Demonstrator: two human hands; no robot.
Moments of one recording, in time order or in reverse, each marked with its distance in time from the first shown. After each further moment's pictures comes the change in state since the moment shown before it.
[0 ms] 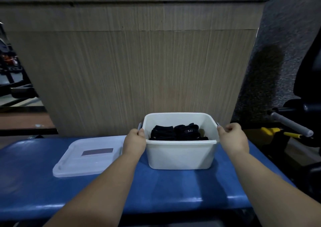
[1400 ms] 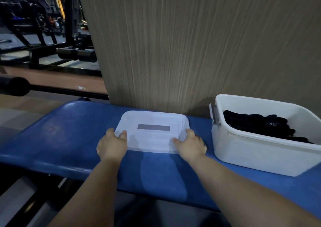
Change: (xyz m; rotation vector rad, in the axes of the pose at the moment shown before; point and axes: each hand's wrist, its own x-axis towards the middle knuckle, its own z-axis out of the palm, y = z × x) left_hand 0.056 -0.209 -0.164 0.268 0.200 -0.340; right_hand -0.169 -0.102 0.271 -0.346 -0.577 -0.215
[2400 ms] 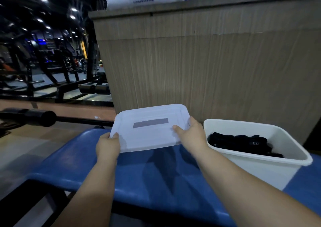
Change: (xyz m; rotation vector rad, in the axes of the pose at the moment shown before) left_hand -0.042 0.056 -0.084 -0.596 0.165 0.037; right_hand -0.045 -0.047 -0.121 0.519 0.160 -0.284
